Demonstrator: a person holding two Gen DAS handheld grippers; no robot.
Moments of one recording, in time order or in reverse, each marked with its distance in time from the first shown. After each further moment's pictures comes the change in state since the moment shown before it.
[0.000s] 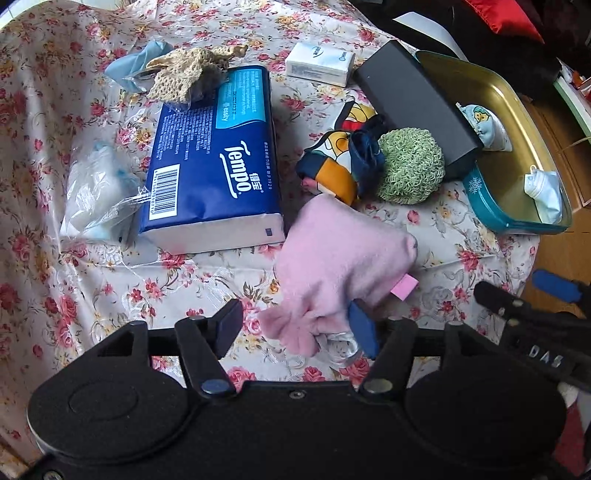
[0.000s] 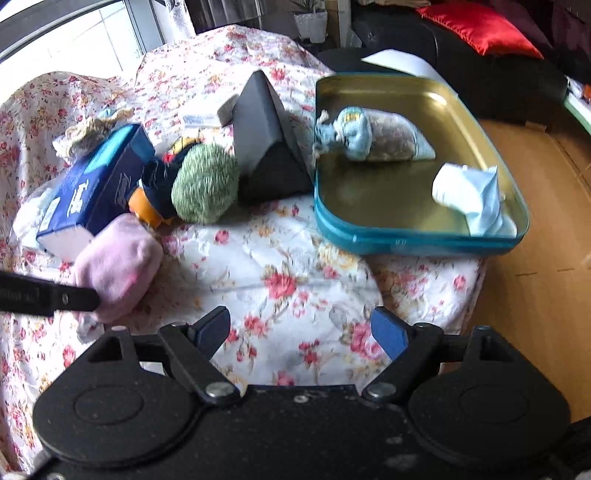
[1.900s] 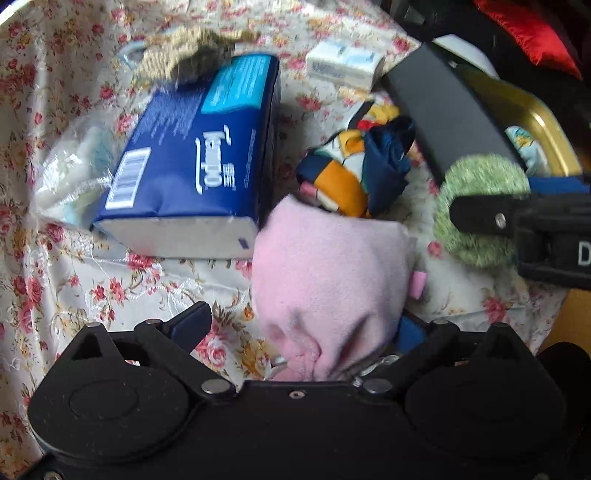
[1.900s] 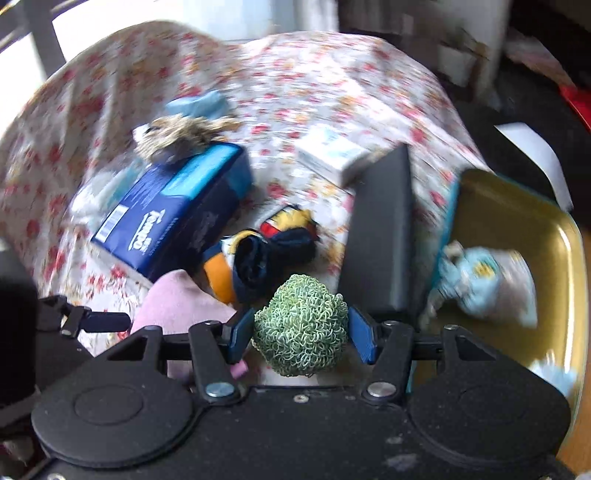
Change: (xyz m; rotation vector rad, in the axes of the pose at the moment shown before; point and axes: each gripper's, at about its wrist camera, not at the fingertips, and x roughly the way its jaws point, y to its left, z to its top) left arm 0.038 -0.022 -0.005 -0.140 -0.100 0.070; right arm 0.022 0.052 0.094 -0.357 0.037 0.201
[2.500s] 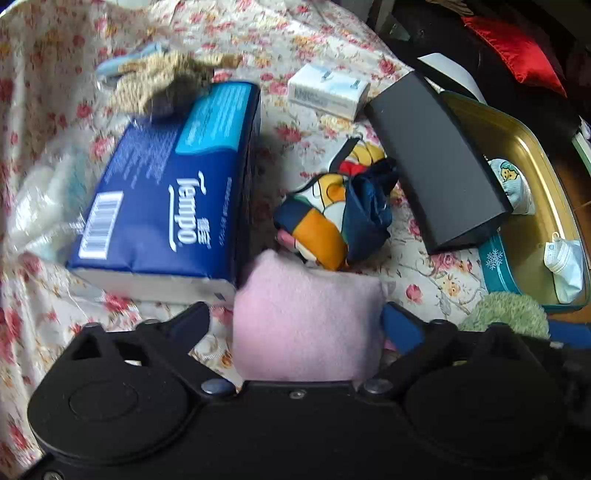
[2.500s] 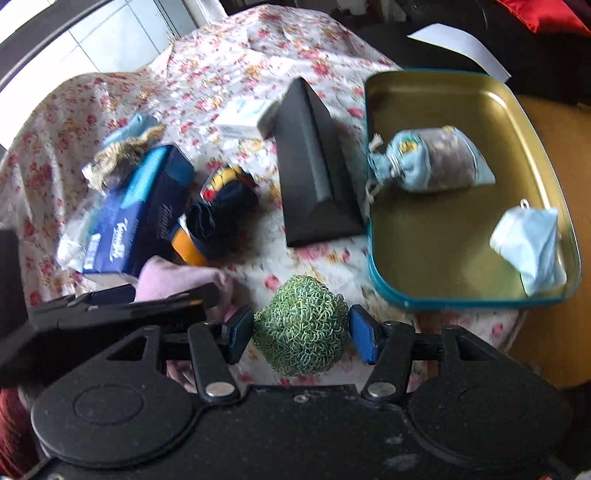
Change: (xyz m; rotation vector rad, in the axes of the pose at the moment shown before) left arm 0.012 0.002 0.022 -0.024 -0.001 -0.090; right arm -0.024 -0.030 -0.047 0.375 0.086 -0.009
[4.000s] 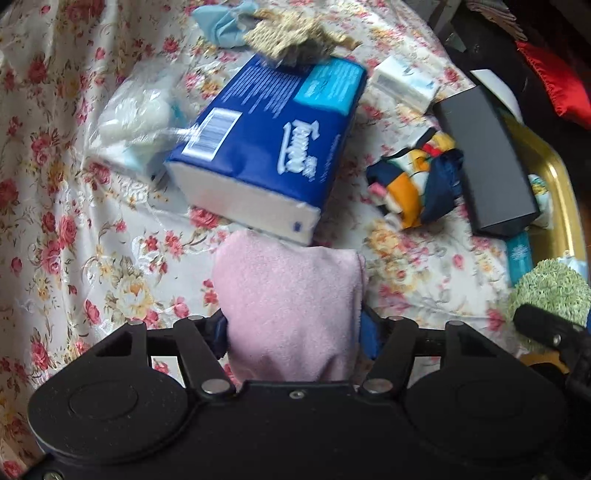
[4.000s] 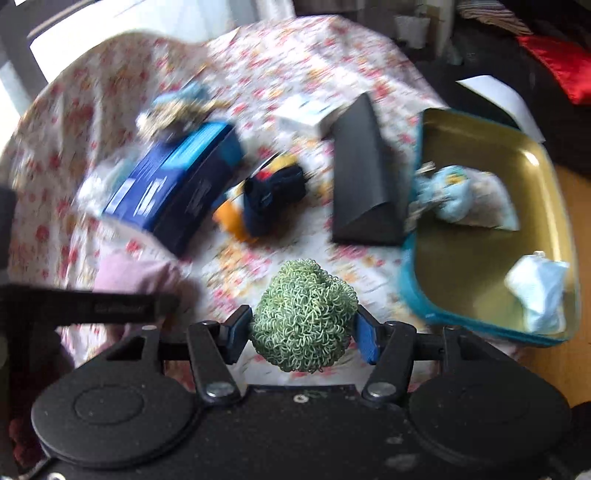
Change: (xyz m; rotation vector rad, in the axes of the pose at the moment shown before) left arm -0.042 0.046 -0.030 -0.174 0.049 0.029; right arm -0.016 0.023 -0.011 -0.229 -0.060 0.001
